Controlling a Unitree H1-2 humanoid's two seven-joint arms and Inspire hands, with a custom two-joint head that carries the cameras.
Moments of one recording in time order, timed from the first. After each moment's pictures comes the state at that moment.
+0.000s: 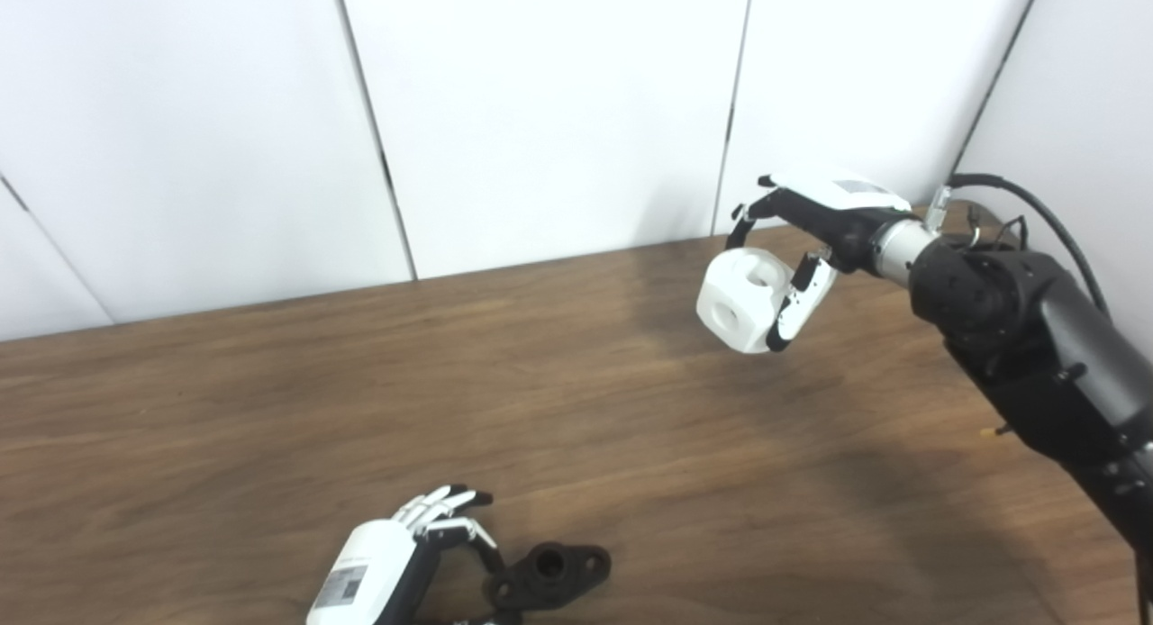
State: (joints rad) left arm 0.11 0.28 -0.38 -0.29 0.74 -0.01 -0.13; right arm -0.54 -0.72 0.22 -0.32 -0.63 0.46 0.67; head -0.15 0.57
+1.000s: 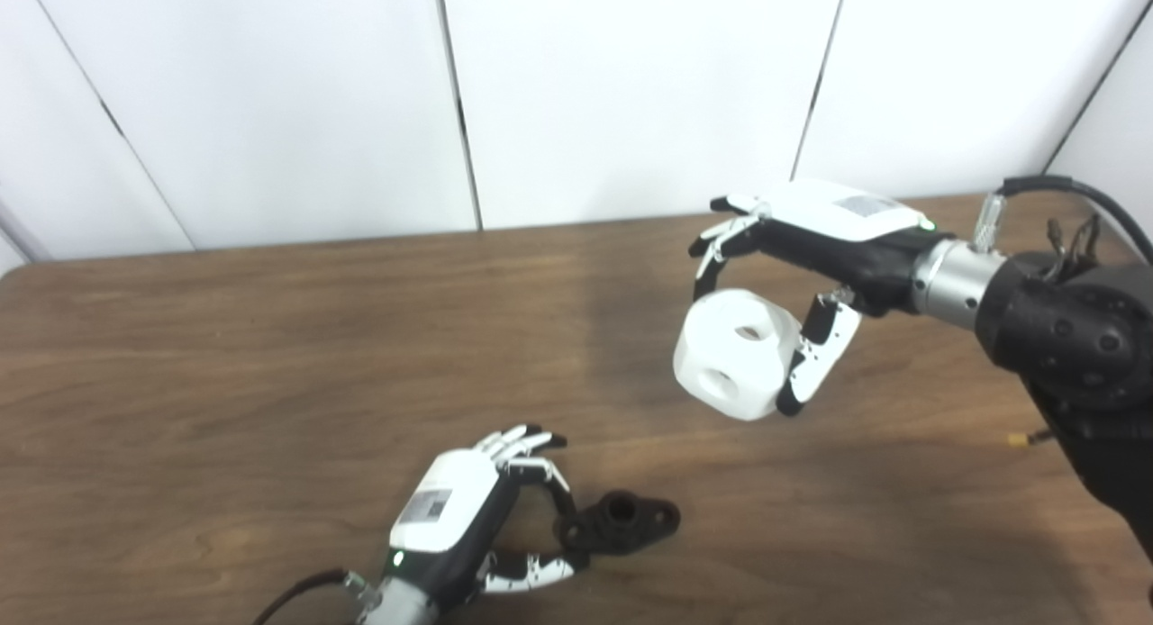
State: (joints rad) left arm 0.08 0.24 -0.43 -0.30 0.79 0.07 -0.18; right arm -0.55 -0.60 0.20 -0.63 -0.60 0.46 0.98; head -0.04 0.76
